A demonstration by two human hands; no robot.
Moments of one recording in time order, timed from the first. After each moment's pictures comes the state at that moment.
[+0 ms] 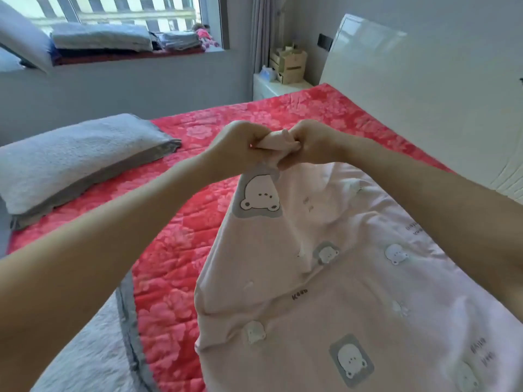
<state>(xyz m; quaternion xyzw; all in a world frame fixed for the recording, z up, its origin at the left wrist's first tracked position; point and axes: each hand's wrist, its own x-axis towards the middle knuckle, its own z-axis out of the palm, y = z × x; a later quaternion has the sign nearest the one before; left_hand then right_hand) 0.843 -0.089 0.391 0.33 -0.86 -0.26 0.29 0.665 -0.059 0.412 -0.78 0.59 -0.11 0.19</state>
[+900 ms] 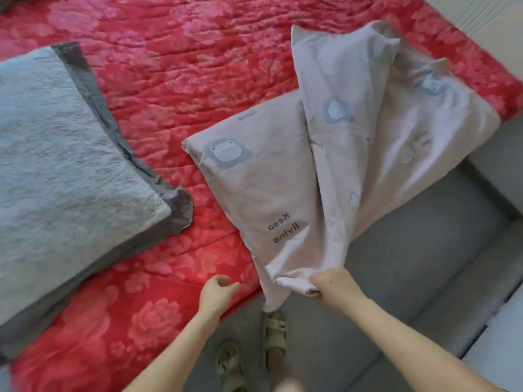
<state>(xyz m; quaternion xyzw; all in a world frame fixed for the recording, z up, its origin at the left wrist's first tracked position) 1.046 0.478 -0.034 0.69 -0.44 -0.58 0.01 0.796 0.561 0.037 -0.67 0.68 0.13 0.28</state>
